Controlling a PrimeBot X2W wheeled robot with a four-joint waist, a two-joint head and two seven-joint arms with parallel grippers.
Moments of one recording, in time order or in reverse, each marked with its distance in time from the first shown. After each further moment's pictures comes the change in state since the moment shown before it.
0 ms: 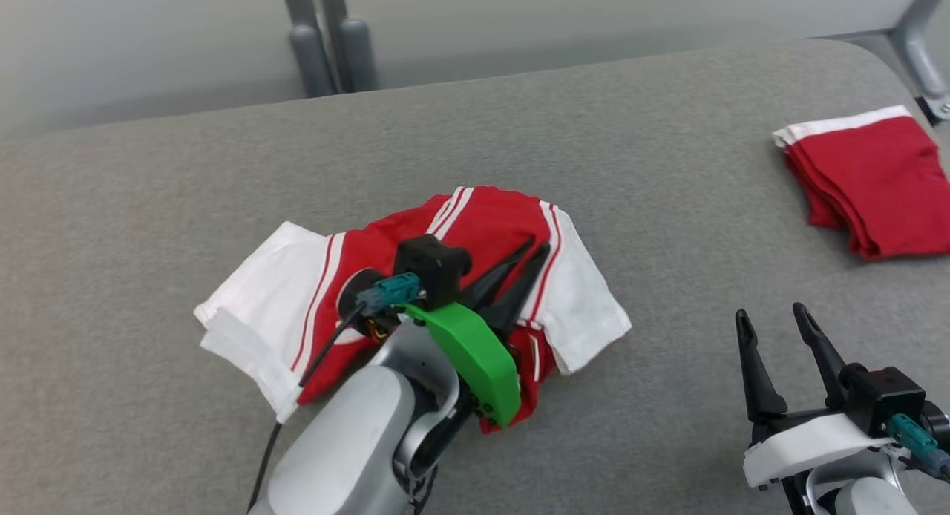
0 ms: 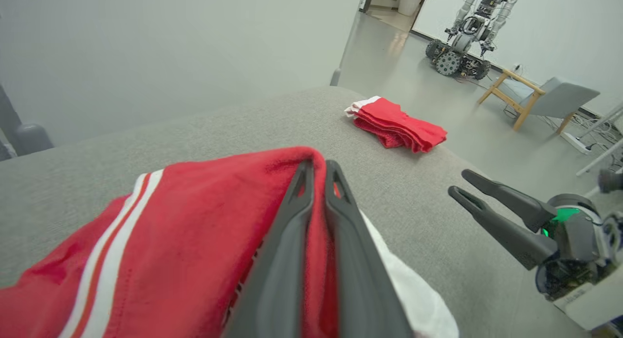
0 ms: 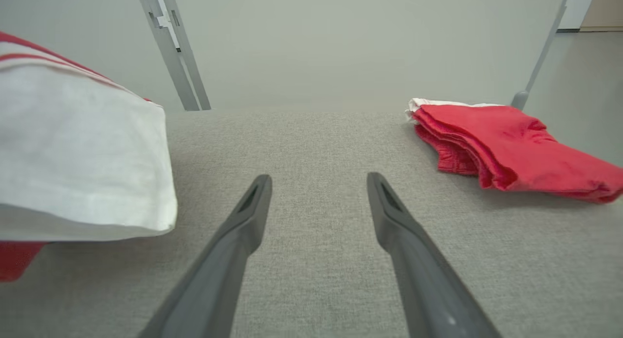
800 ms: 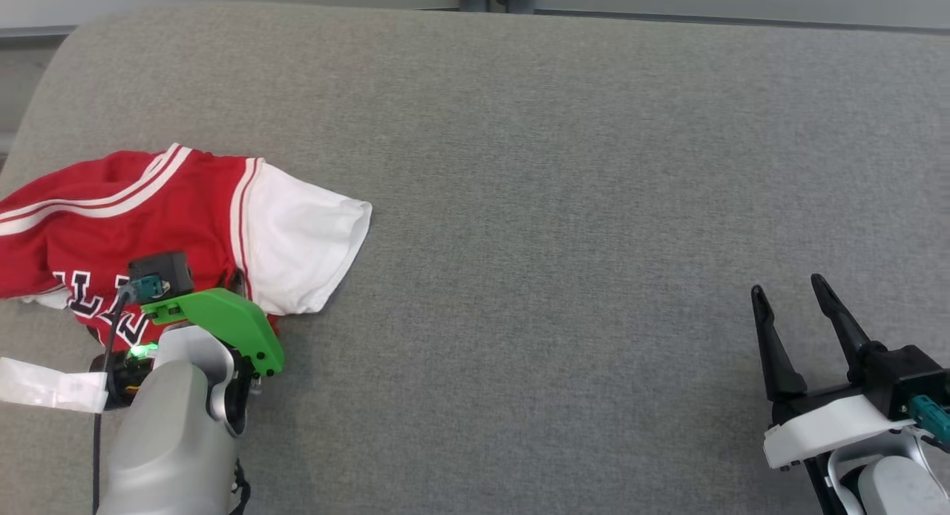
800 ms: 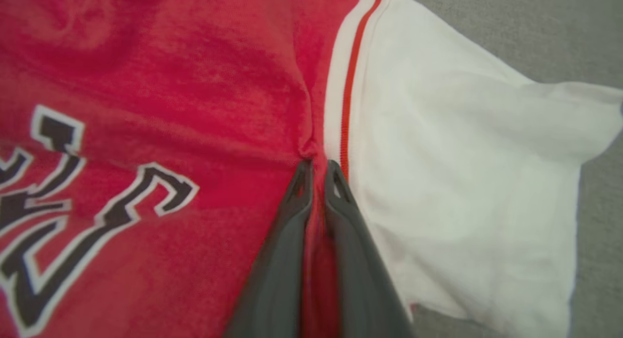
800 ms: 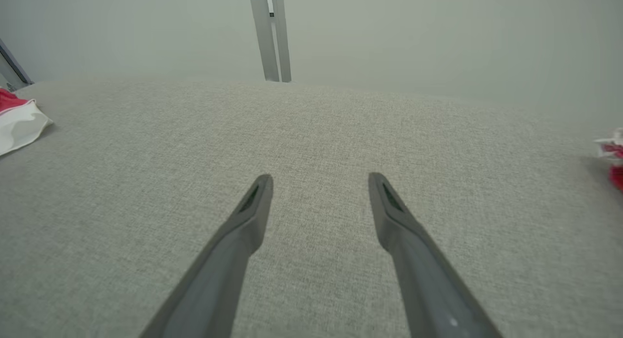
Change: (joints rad) left arm -0.133 0.044 0.583 0.711 0.205 0.078 -0.091; right arm -0.028 -0.080 0.014 -0.042 -0.009 0.000 0.000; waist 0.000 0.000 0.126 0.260
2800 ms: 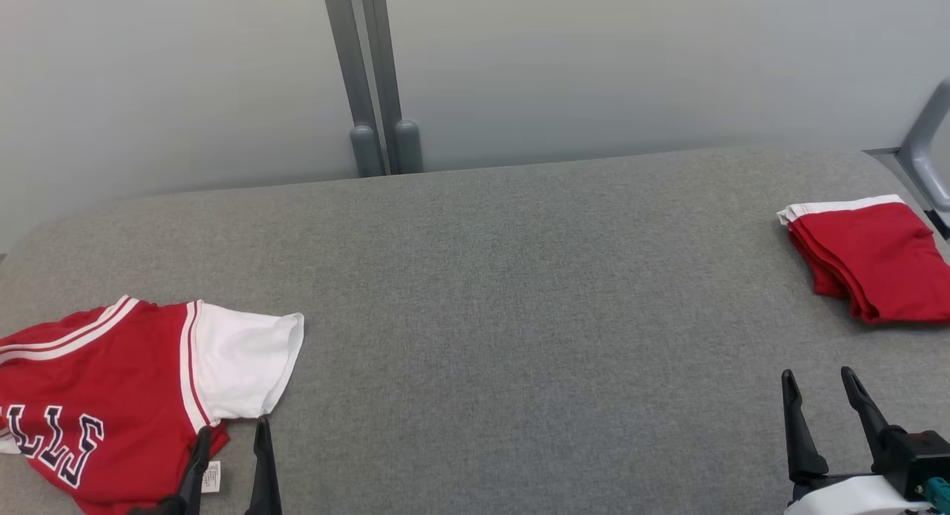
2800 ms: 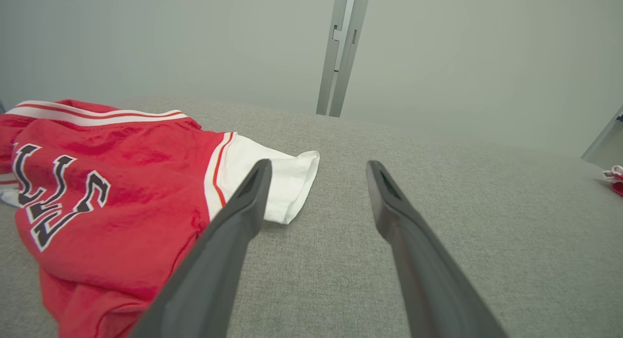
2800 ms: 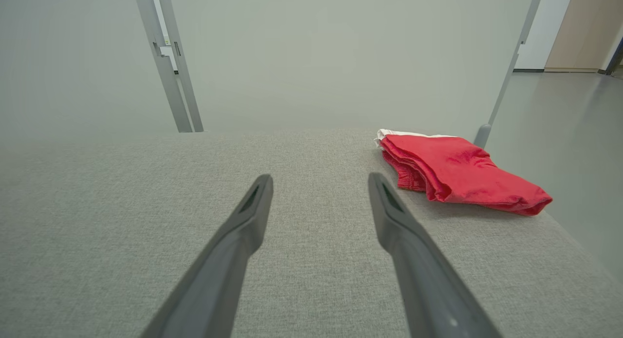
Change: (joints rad) left arm 0.783 -0.045 0.052 -0.807 0.061 -0.037 -0.284; right arm 0.179 0.111 -0.135 0.004 -0.060 0.000 0.000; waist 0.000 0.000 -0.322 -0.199
